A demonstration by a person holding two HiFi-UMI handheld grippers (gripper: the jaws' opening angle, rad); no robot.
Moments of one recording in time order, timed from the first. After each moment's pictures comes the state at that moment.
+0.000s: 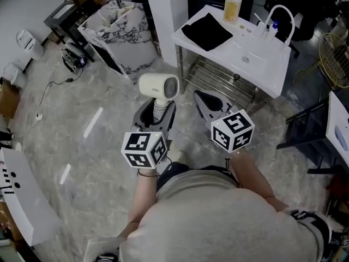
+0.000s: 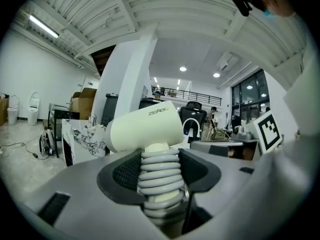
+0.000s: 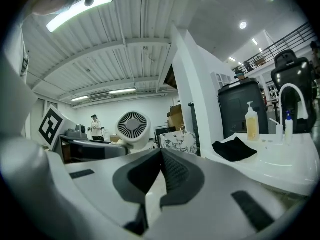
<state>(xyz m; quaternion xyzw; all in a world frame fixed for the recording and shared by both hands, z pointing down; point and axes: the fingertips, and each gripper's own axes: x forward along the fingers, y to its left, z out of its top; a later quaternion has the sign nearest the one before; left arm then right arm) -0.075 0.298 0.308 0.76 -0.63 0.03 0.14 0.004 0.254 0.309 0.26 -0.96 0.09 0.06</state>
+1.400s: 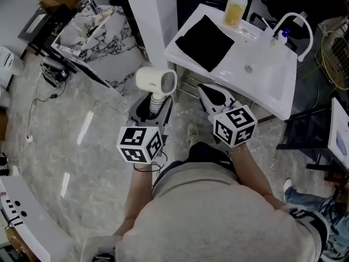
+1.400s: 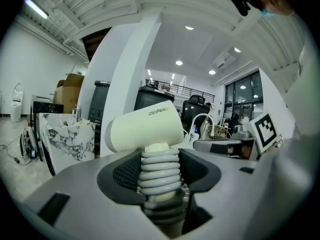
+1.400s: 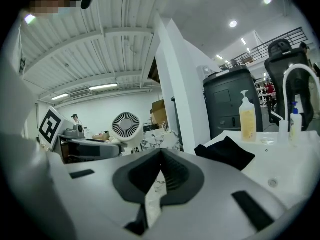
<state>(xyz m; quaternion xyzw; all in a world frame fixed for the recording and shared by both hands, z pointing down) -0.158 0.066 0.347 0.80 -0.58 0.05 0.17 -0.057 0.025 0.350 0.33 -0.93 0.12 0.08</state>
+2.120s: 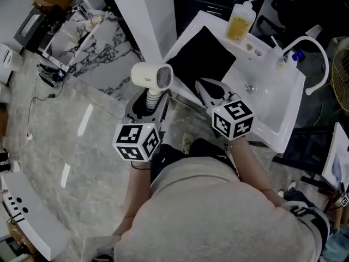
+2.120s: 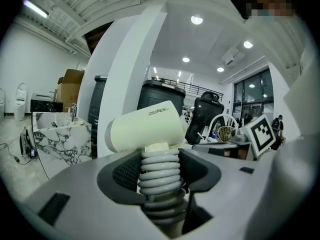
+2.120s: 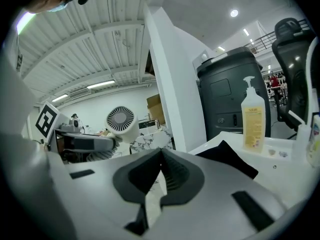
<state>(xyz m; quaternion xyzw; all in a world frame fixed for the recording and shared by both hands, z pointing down) -0.142 -0.109 0.348 0.77 -0.60 0.05 0.18 -0.039 -0.162 0.368 0.31 -0.93 0.14 0.11</state>
